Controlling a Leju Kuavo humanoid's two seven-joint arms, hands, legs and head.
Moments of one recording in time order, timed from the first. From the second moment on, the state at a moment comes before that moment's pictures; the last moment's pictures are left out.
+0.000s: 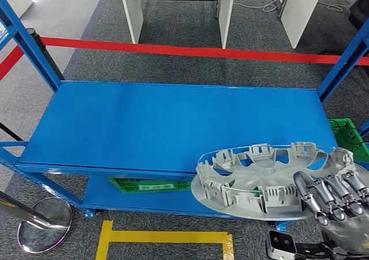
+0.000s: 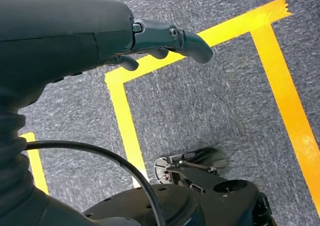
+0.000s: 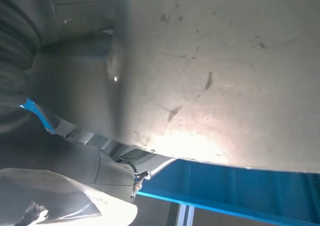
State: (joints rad) left arm 0.04 -0.11 0.64 -0.21 -0.90 0.18 -0.44; right arm 0.17 -0.41 0.02 -2.20 1.57 -0.69 -0.37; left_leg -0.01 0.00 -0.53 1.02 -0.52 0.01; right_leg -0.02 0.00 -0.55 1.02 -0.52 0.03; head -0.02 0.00
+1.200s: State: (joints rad) left arm 0.04 -0.11 0.64 -0.21 -0.93 0.16 -0.48; right arm 0.15 -0.35 0.02 -2.25 1.57 -0.69 -0.38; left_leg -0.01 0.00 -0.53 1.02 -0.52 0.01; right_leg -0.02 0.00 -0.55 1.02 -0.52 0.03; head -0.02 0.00
